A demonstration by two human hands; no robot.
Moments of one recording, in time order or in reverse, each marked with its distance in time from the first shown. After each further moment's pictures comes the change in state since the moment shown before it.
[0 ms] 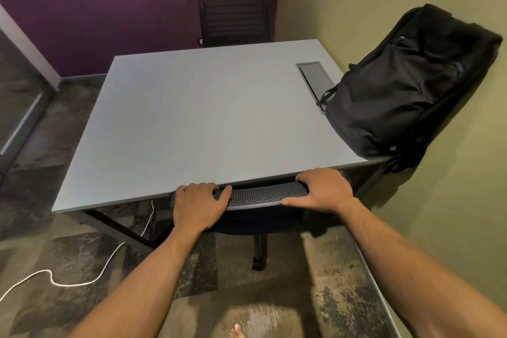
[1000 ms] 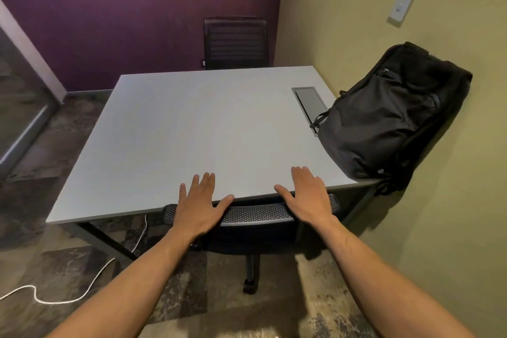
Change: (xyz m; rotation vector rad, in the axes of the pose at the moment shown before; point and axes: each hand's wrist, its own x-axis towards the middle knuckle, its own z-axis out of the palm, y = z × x) left_hand 0.012 0.016 -0.016 -0.127 -0.087 0.056; right_hand 0.009 -0.012 -0.003 0.188 0.110 0.340
